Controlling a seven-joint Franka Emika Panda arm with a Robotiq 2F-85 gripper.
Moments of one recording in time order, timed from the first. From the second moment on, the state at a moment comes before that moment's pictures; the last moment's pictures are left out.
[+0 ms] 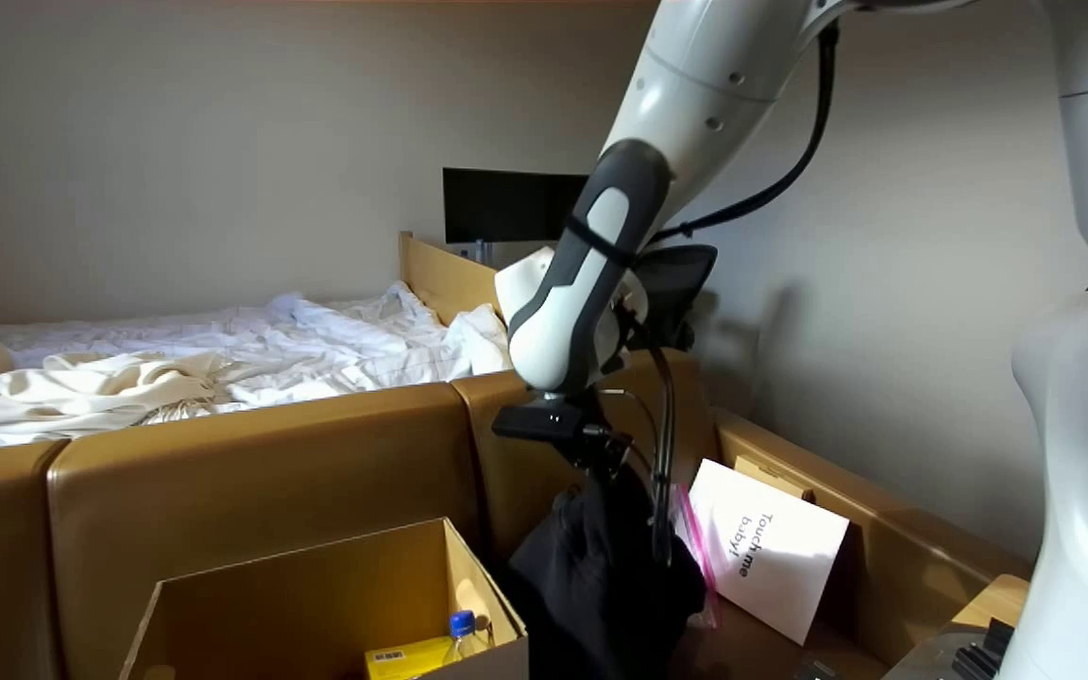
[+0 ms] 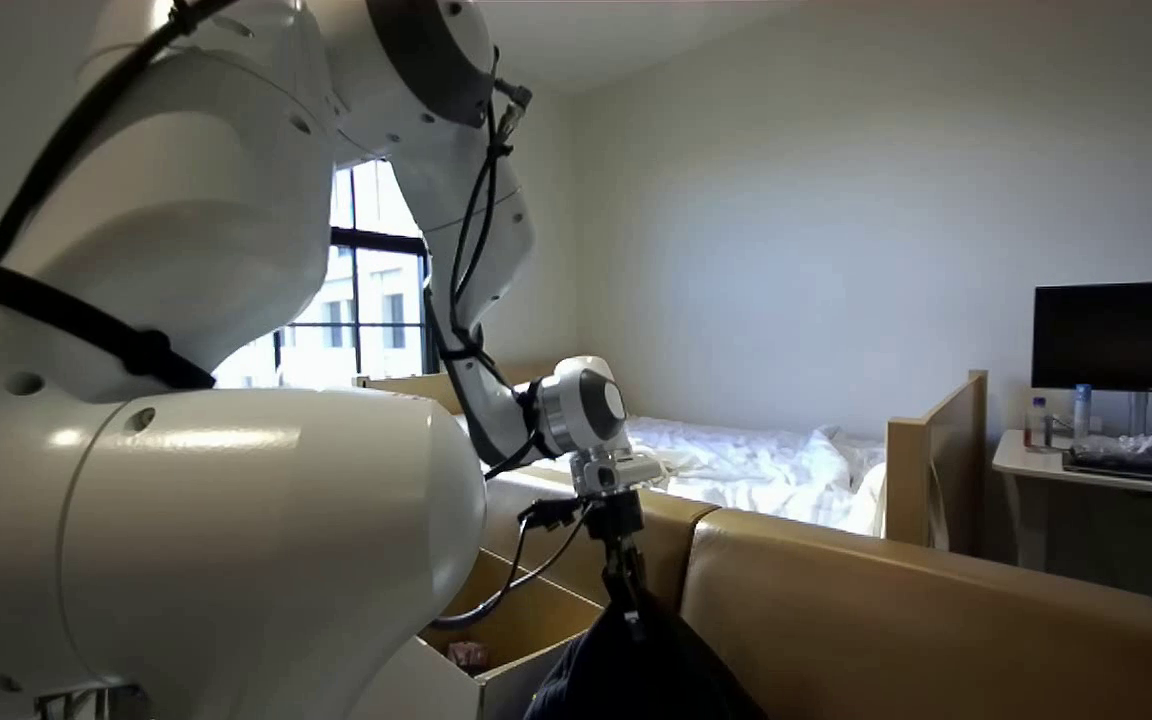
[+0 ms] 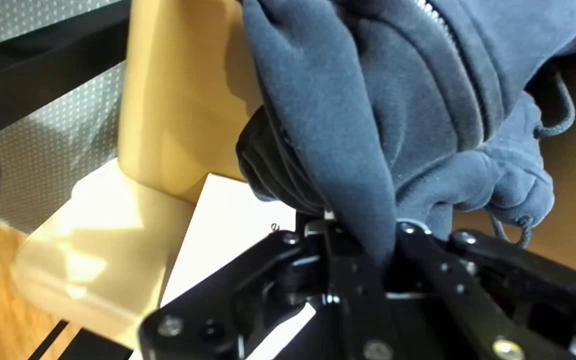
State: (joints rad) arm 0.85 0.37 -0.60 -2.28 -0.14 2.36 1.60
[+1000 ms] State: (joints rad) arm 0.40 0.03 -0.10 -2.04 -0.45 1.77 1.57
